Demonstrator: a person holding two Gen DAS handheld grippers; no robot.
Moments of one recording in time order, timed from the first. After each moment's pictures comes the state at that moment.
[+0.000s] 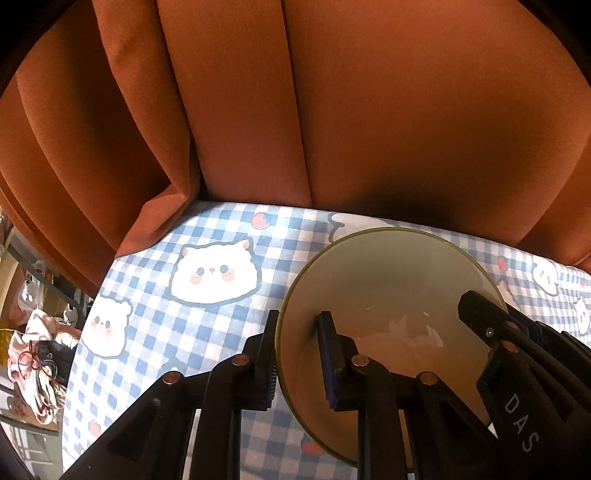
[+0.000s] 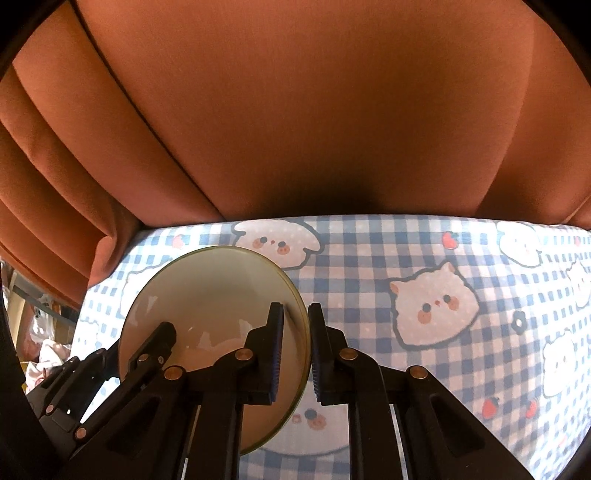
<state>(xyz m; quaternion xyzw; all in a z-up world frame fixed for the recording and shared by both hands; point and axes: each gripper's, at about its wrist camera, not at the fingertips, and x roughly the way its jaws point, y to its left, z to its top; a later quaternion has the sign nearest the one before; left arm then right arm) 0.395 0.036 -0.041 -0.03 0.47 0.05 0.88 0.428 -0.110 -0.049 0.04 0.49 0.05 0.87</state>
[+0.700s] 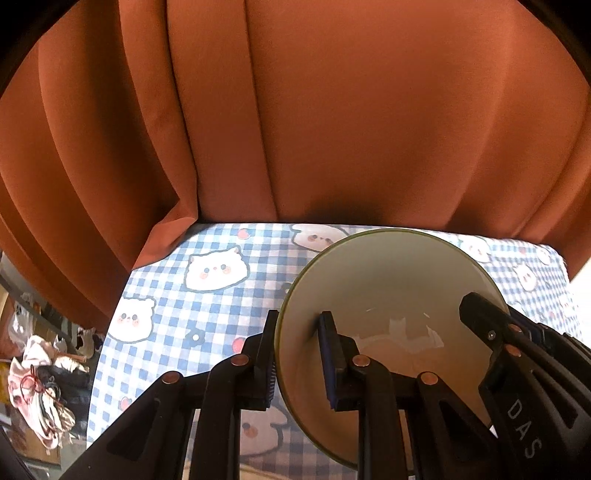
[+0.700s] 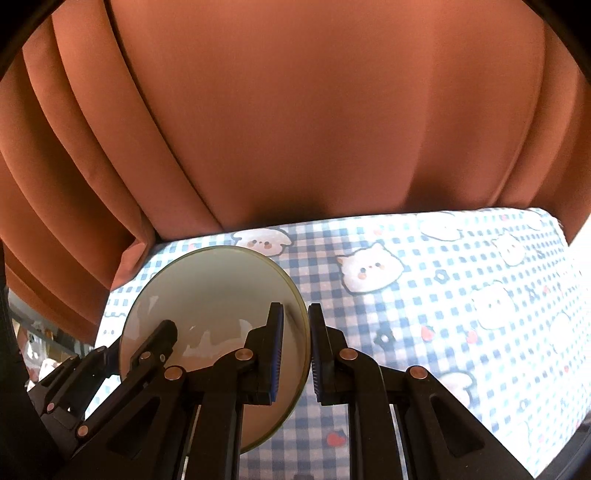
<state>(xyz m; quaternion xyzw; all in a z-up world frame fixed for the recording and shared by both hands) 0.290 0.030 0.034 0.00 0.43 -0.03 0.90 0.306 -0.104 0.042 0.05 0.44 -0.03 0.89</state>
